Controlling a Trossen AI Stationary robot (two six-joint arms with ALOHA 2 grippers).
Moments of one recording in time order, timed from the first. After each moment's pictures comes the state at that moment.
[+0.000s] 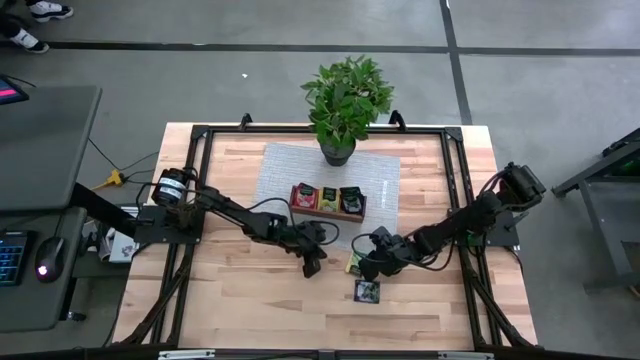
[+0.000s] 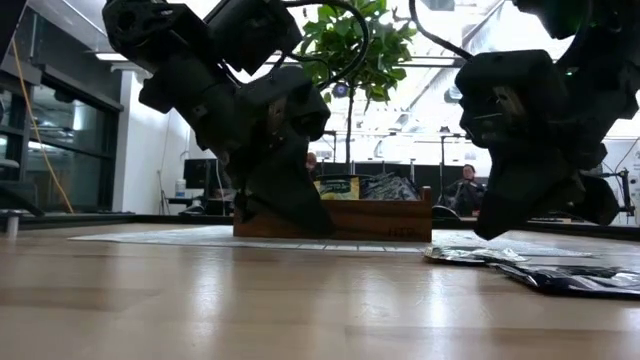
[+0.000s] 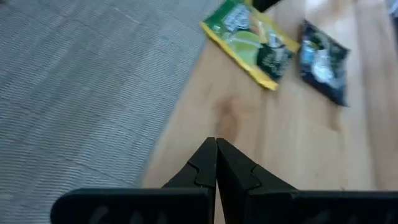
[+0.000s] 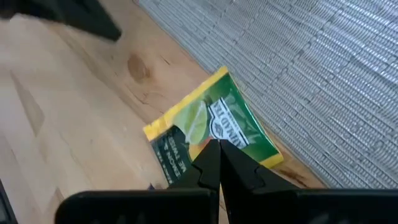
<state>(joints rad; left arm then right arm) -0.21 1.88 0.92 0.25 0.01 -0.60 0.46 1.62 0.67 -0.01 0.28 1.39</state>
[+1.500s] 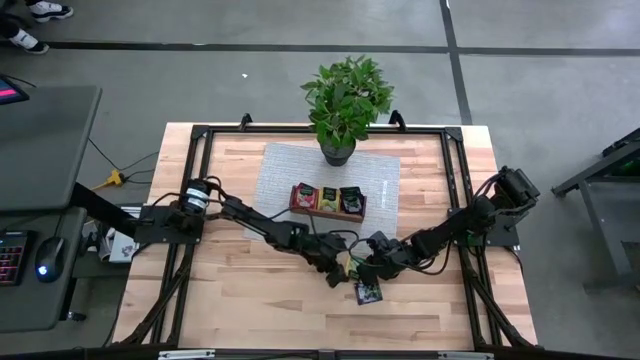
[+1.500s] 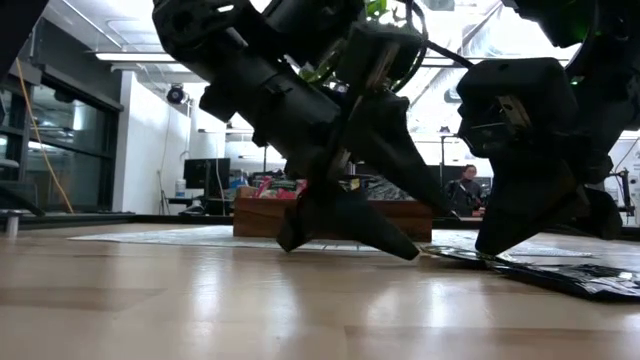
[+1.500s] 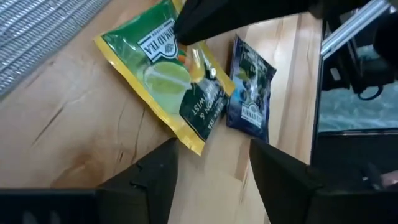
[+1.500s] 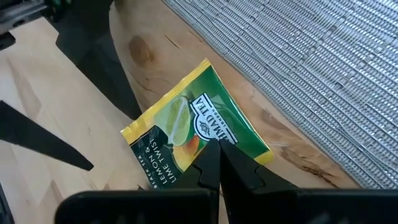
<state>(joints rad) -0.23 2.10 1.19 0.26 0.21 -0.96 0.47 1.71 0.67 0.01 0.28 1.37</state>
